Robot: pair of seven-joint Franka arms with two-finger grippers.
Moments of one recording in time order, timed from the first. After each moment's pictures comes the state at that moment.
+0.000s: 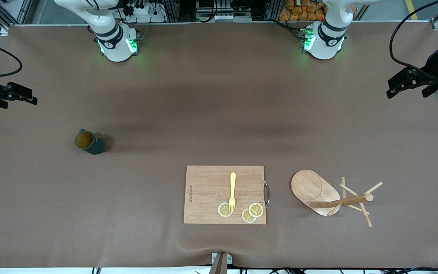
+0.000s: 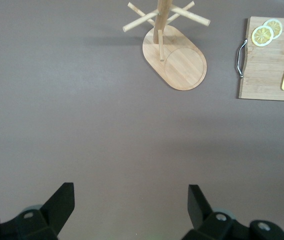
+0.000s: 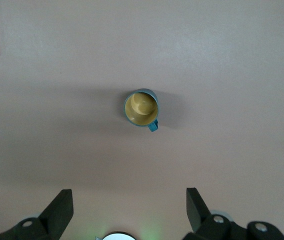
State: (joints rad) left arm 0.01 -0.04 -0.08 -1.56 -0.01 1.55 -0.10; right arm -0.02 0.01 -0.11 -1.66 0.04 1.52 -0.24
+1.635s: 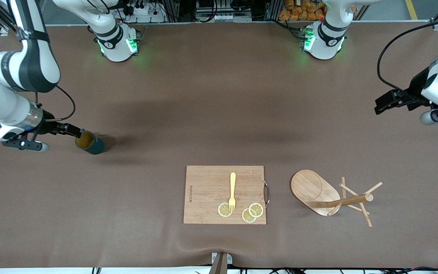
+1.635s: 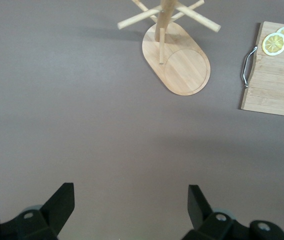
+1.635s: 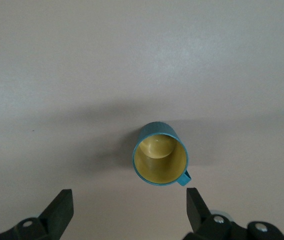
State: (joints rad) left arm 0.00 0.07 -0.11 -1.56 -0.01 1.60 -0.22; right arm 0.06 0.11 -0.11 -2.03 0.05 2.07 0.11
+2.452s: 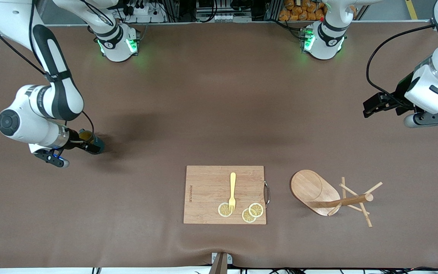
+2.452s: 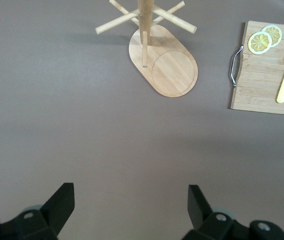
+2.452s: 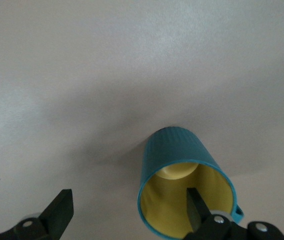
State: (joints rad) left arm 0.00 0.07 -0.15 -1.55 -0.01 1.62 -0.23; right arm 0.06 0.33 -0.11 -2.06 0.15 2.25 0.27
